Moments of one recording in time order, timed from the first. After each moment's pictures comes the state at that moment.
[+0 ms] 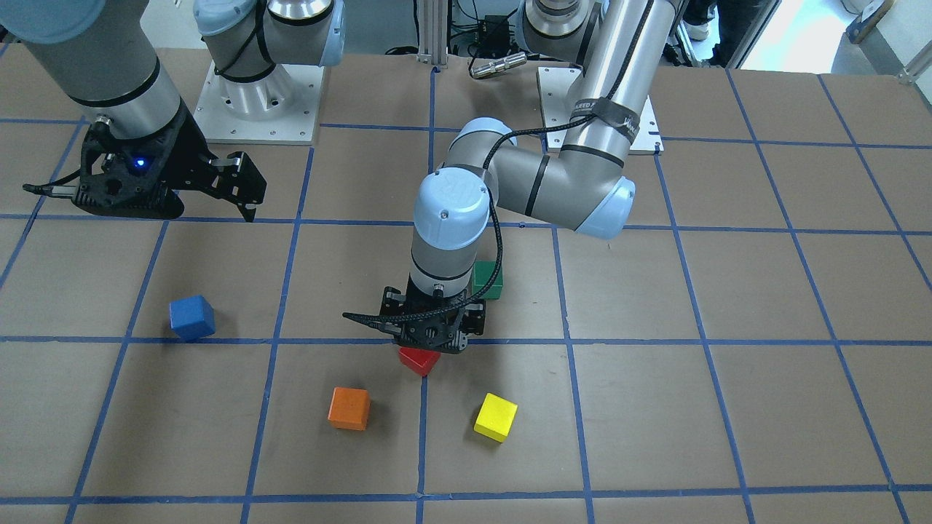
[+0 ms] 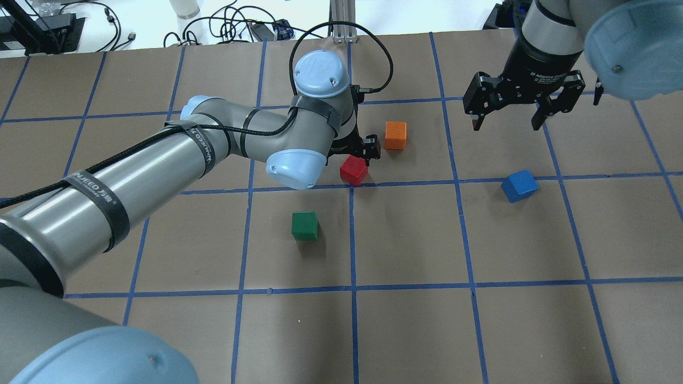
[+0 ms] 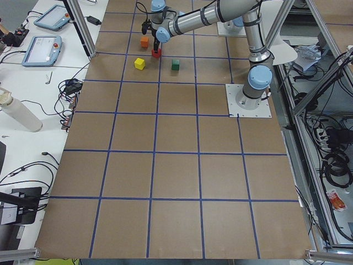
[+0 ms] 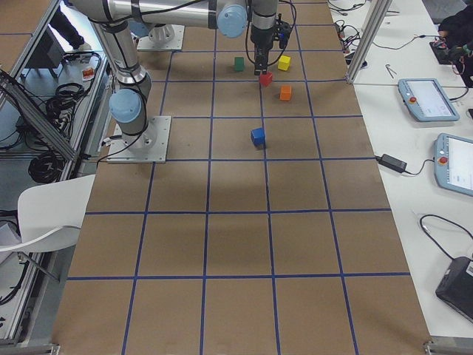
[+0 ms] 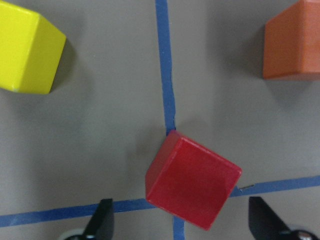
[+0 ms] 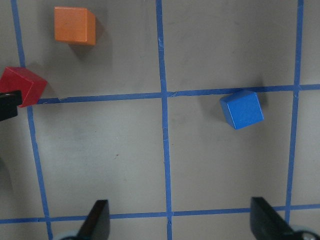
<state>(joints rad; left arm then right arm) -1.91 -2.06 -1.62 -0.93 1.52 -0.22 1.54 -1.52 1.59 -1.61 -1.57 0.02</state>
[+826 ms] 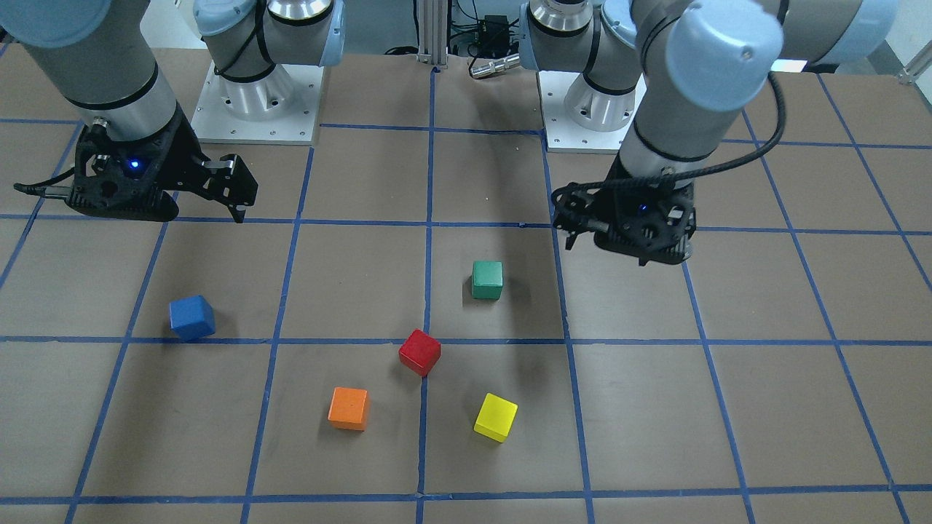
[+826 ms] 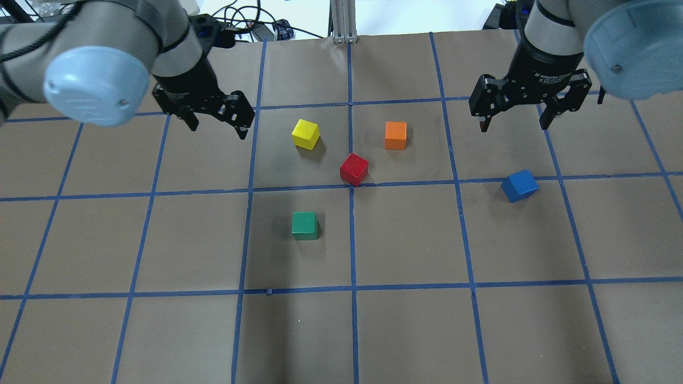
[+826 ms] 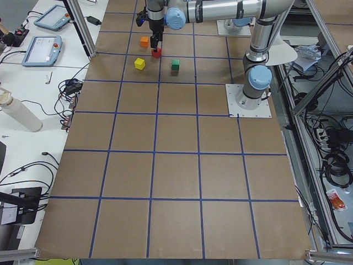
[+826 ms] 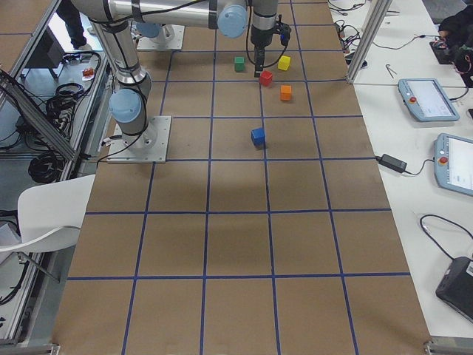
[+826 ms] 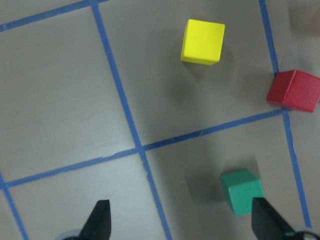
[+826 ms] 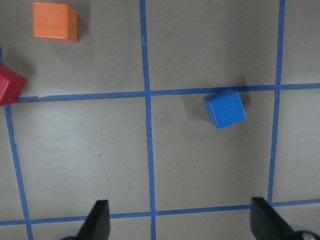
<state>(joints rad) -1.58 -1.66 -1.58 -1.47 1.57 0.21 1.54 -1.51 1.59 -1.60 -1.63 0.01</state>
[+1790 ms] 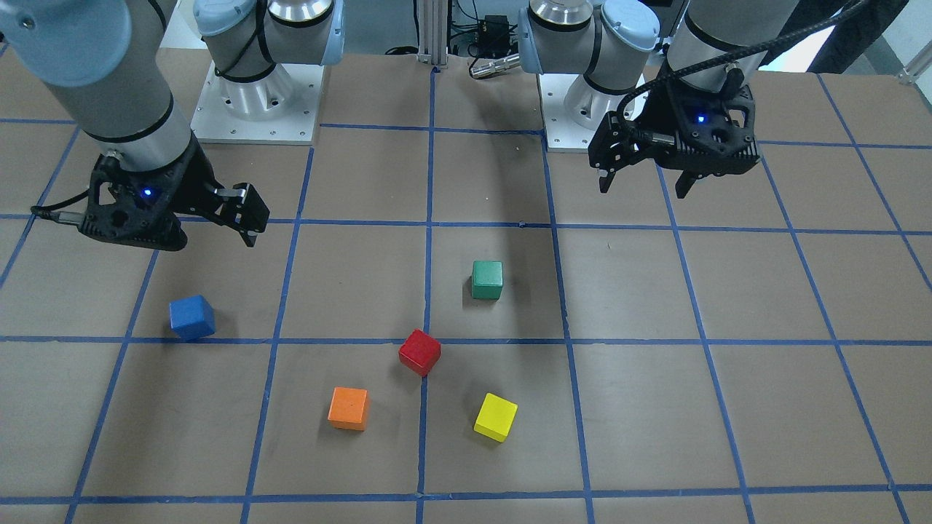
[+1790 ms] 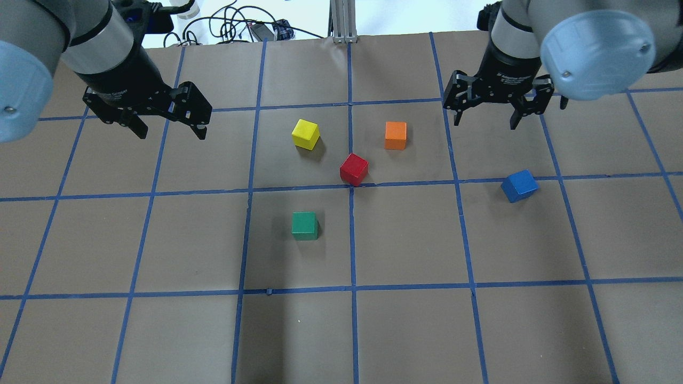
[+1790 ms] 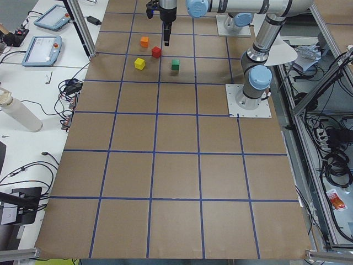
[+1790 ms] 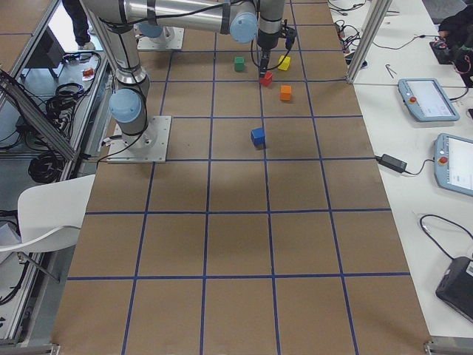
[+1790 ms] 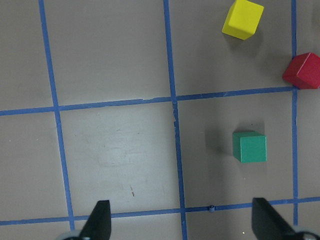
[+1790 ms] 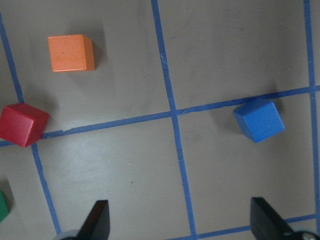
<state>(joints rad) -1.55 -1.54 -1.59 -1.55 1.58 0.09 1.62 -1.41 1.58 -1.72 -1.57 0.24</state>
